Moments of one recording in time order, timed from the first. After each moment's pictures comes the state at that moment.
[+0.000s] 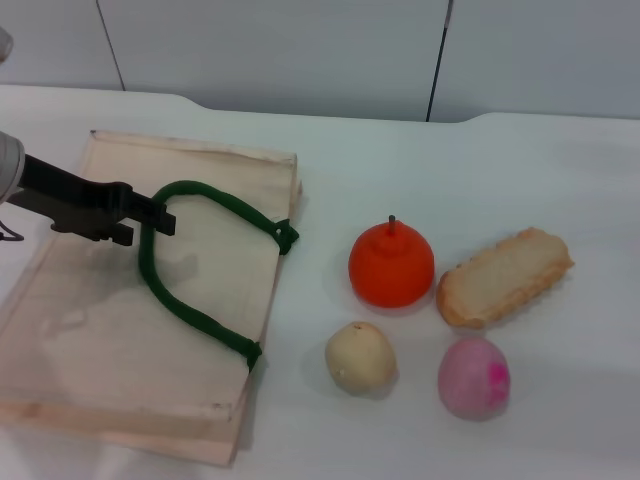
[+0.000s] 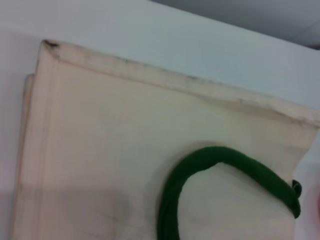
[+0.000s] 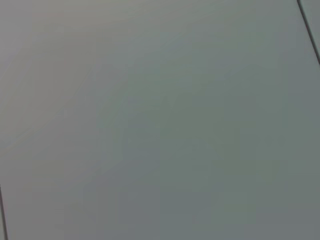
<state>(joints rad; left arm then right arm) -1.04 -1.93 2.86 -0.69 0.24 1.51 -2.25 0.56 2.02 -1.01 -0.06 2.81 1.19 -2.64</state>
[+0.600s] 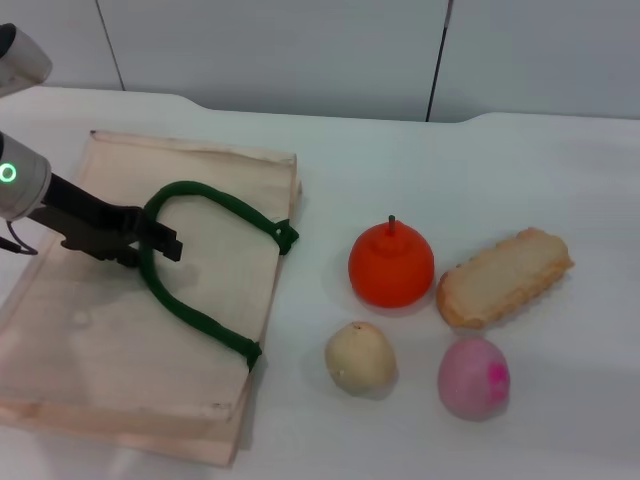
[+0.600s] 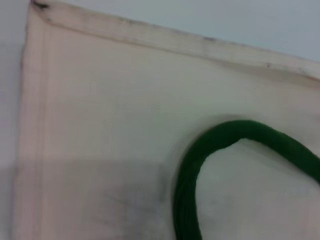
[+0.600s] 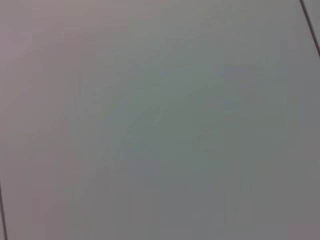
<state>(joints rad) -1.07 -1.92 2.86 -0.58 0.36 1.40 -2.29 0.57 2.02 -1.01 -0.06 2.81 1.18 -2.64</state>
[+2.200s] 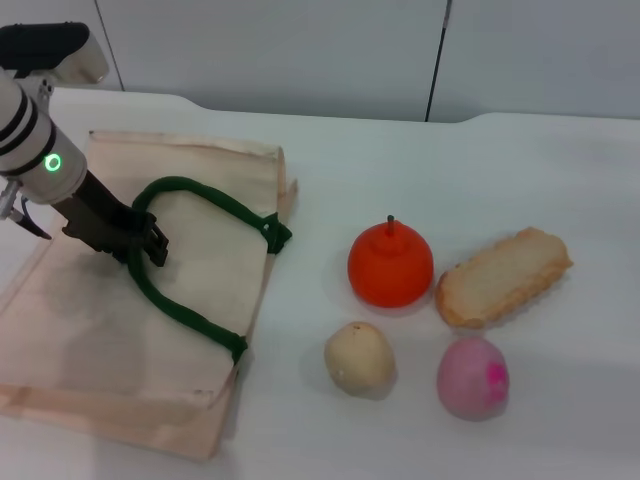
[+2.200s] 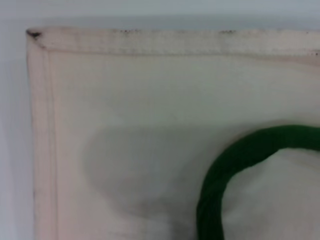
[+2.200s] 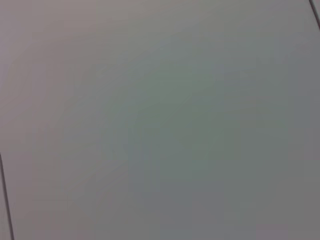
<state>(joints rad) -1.17 -1.91 2.87 -0.39 0.68 1.18 -2.46 0.58 2.02 -1.01 -0.07 2.80 1.17 -2.63</state>
